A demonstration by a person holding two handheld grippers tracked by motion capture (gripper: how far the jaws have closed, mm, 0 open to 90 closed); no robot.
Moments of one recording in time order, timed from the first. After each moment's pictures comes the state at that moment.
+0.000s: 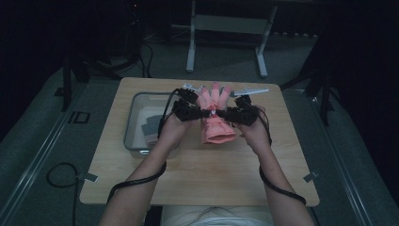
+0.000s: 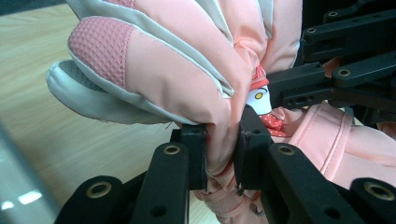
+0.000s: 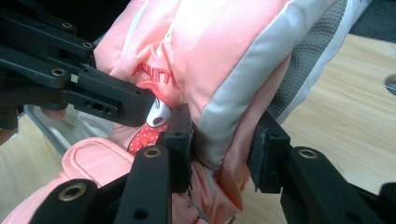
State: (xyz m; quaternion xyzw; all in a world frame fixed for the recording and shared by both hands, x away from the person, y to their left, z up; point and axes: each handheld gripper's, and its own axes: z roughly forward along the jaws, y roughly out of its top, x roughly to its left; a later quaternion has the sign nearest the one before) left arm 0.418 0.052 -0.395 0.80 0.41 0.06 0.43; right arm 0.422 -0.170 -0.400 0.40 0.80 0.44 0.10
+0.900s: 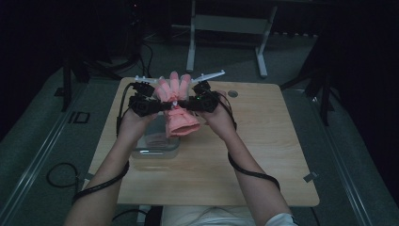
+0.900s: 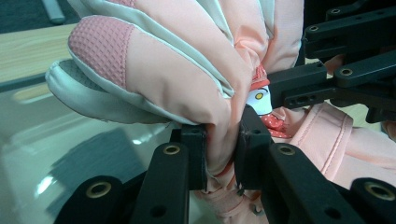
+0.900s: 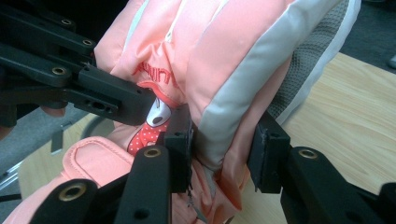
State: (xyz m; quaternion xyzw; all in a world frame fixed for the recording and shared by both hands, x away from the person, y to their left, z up) left arm 0.398 0.165 -0.375 0.76 0.48 0.10 0.43; right arm 0.440 -0.053 -0.375 0.33 0.83 0.44 0.07
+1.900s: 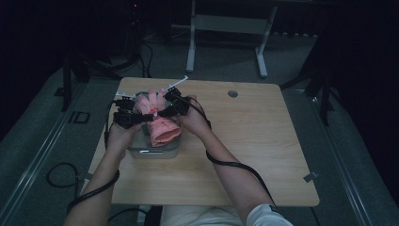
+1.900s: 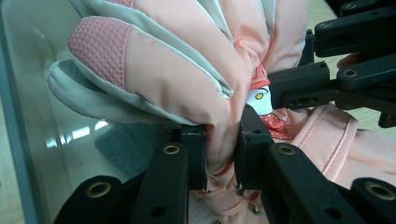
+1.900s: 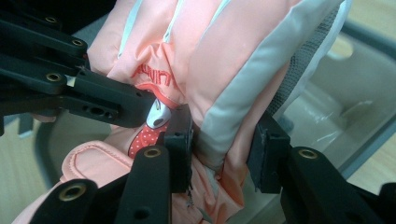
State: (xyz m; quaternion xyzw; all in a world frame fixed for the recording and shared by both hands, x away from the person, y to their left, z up) left arm 0.412 0.217 -0.458 0.71 0.57 0.06 0.41; right arm 0.475 0.024 -0.438 0.31 0.88 0.35 0.03
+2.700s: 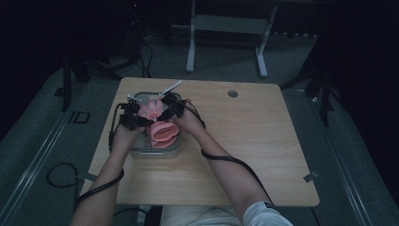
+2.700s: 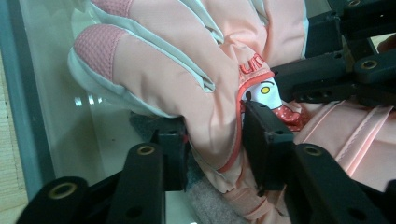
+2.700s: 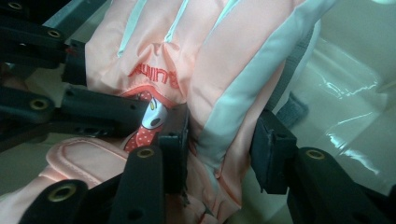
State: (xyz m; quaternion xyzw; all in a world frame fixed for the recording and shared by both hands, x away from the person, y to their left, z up) left arm 0.435 0.212 -0.486 0.72 0.61 0.06 0.32; right arm 0.505 0.041 -0.481 0.34 0.89 0.29 -0.01
